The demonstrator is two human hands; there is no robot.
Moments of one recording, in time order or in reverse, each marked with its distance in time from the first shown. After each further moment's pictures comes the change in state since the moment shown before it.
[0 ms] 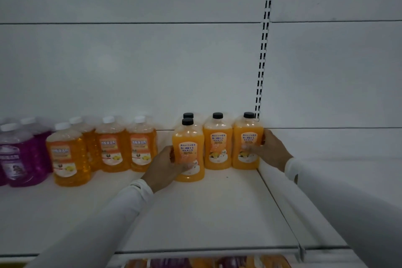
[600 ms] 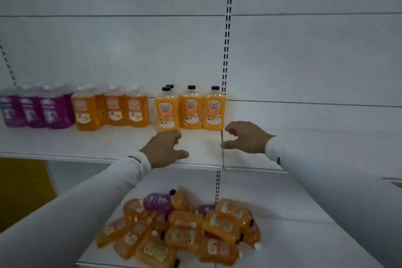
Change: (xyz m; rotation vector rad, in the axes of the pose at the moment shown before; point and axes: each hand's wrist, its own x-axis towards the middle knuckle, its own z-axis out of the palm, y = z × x) left_hand -0.180 0.104 0.073 0.575 -0.030 0.095; right_hand -0.163 -0.019 -0.095 -0.603 -0.380 -0.279
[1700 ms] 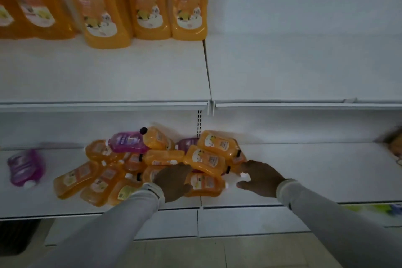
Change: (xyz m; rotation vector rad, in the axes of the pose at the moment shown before) left_hand 0.000 -0.067 0.309 0.134 -0.626 0.128; right_hand -0.072 0.148 0.276 0.067 -0.506 0.314
